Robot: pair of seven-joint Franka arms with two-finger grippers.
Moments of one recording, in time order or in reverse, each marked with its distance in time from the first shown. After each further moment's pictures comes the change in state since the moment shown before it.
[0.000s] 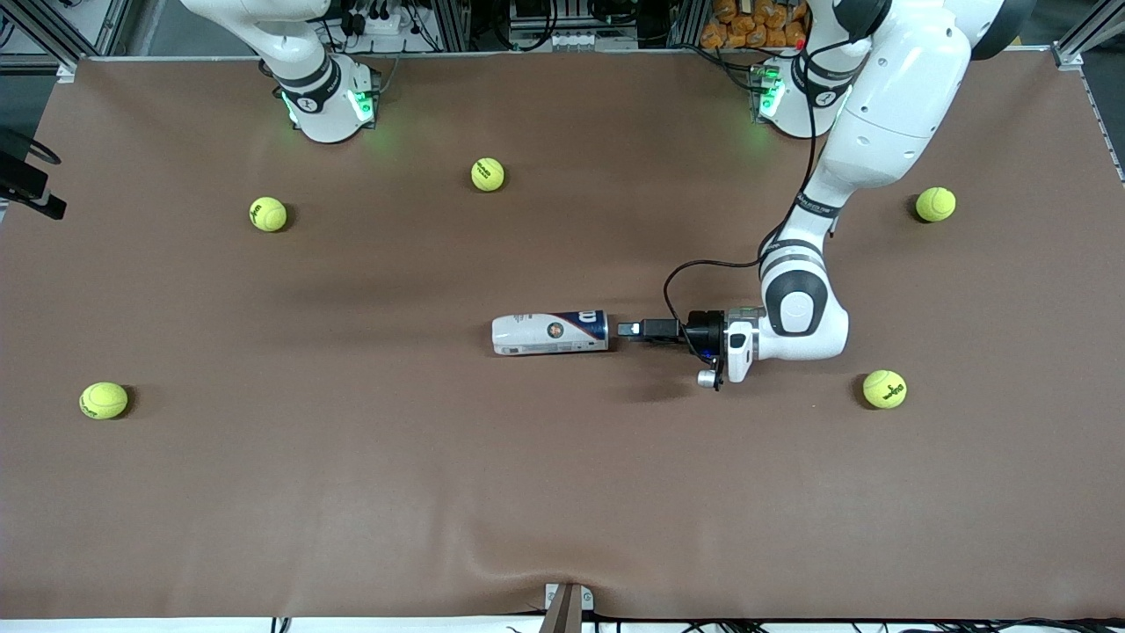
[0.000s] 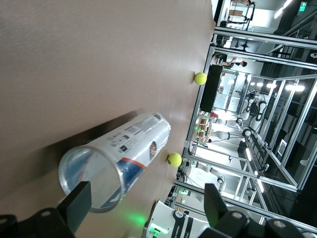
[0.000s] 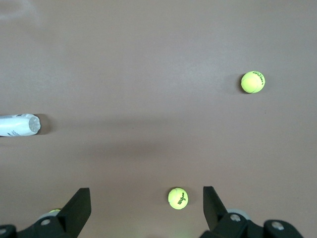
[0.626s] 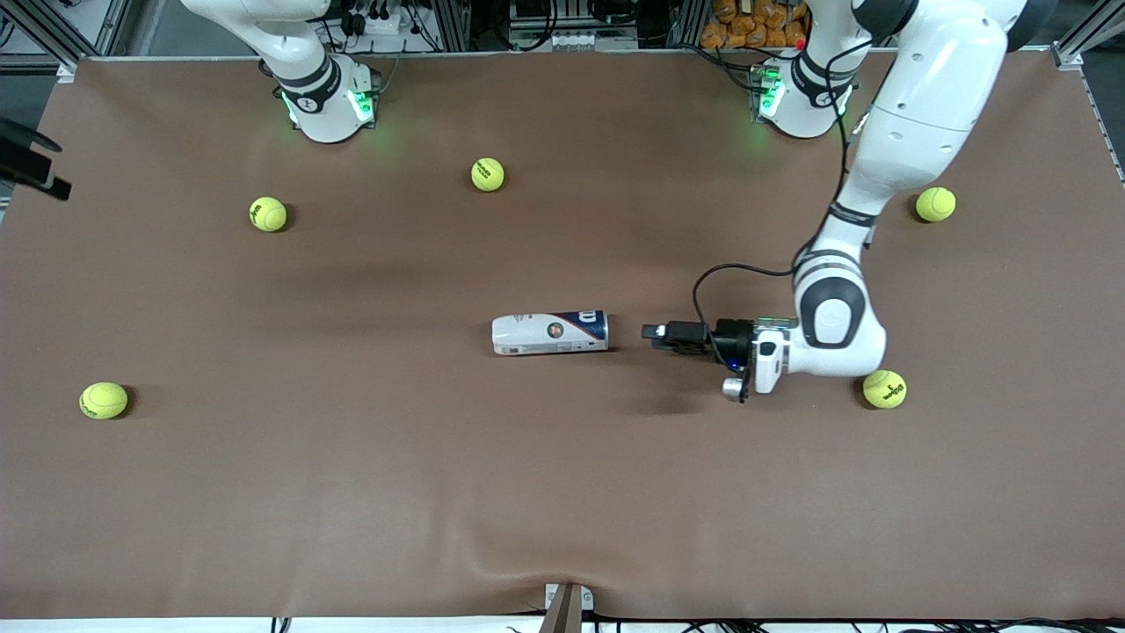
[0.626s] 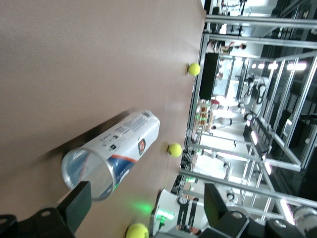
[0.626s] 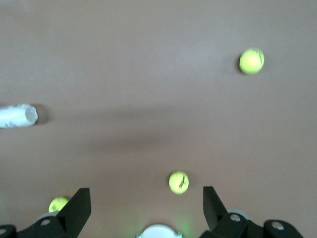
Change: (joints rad) left arm 0.055 -0.022 0.000 0.046 0.091 -0.059 0.000; right arm 0.000 -0.004 -0.026 -0.003 0.000 -0.034 -0.013
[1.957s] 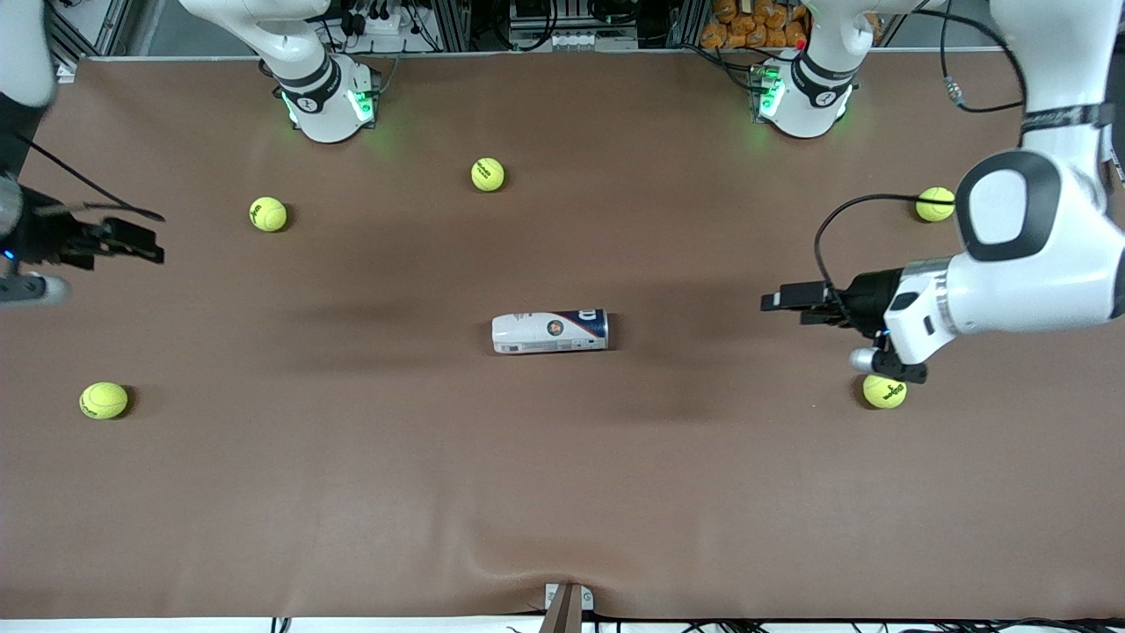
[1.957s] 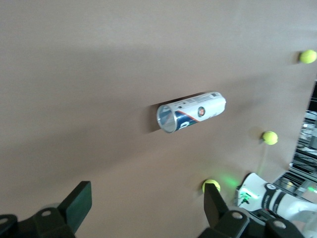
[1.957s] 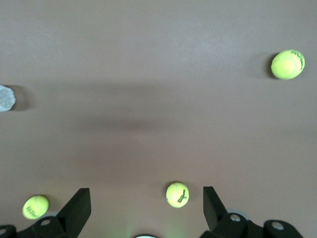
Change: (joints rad) left arm 0.141 -0.377 0.021 0.111 0.784 -0.129 -0.553; right arm 0.048 0.011 0.013 -0.248 -0.014 0.151 -0.048
